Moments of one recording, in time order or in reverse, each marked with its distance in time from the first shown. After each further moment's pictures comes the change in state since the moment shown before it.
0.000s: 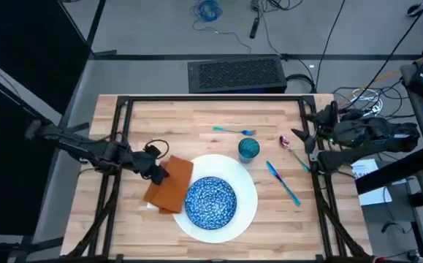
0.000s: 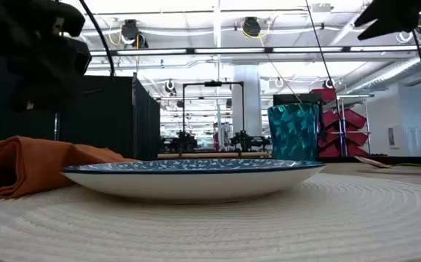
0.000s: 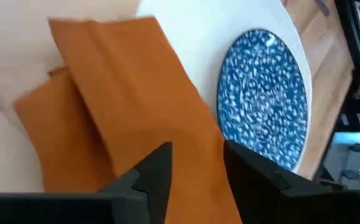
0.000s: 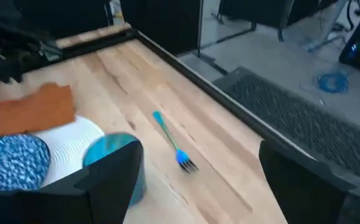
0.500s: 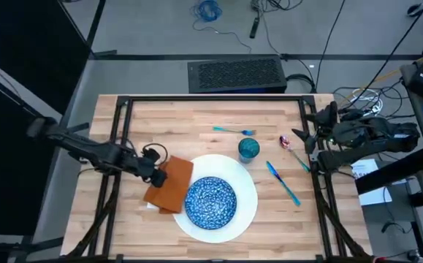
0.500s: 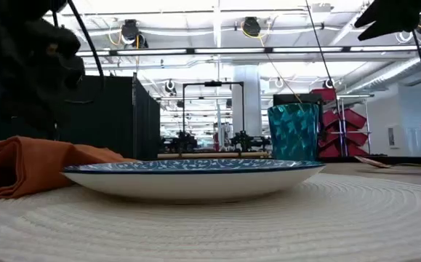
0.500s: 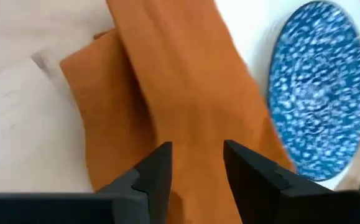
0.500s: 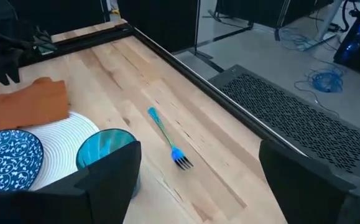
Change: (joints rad) left arm -0.037 0.106 0.000 -0.086 -0.040 -0.052; right arm 0.000 0.000 0.000 0.013 0.007 -0.023
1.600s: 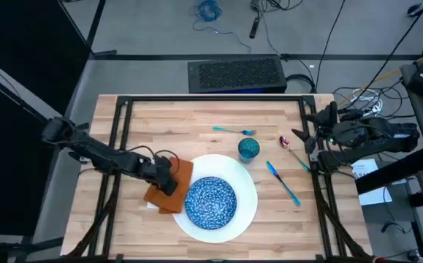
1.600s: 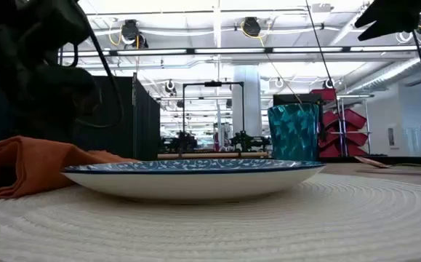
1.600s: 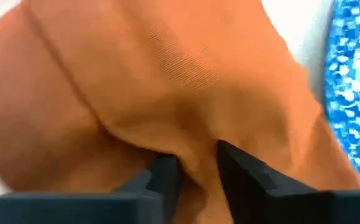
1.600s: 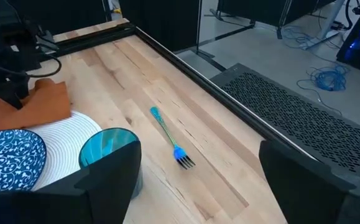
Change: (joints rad) left arm 0.000 0.311 0.008 0.247 0.021 0.105; right arm 0.000 0.000 0.000 -0.001 -0.009 0.006
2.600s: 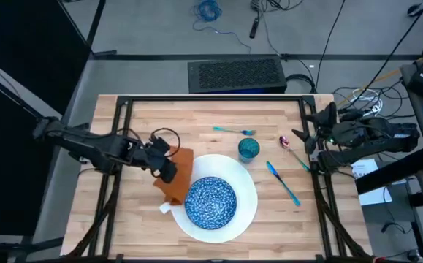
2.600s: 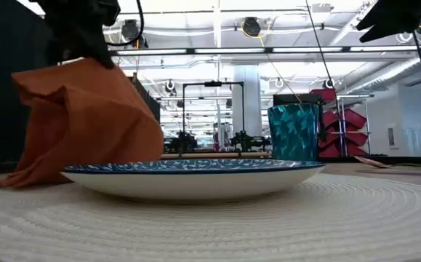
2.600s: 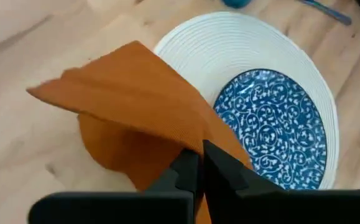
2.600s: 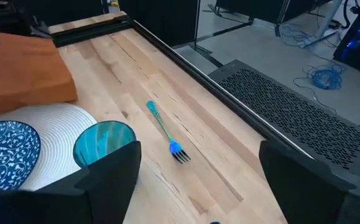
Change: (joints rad) left arm 0.052 -0.155 0.431 -0.486 -0.172 0.128; right arm 0.000 0.000 0.000 -0.033 0.000 -0.004
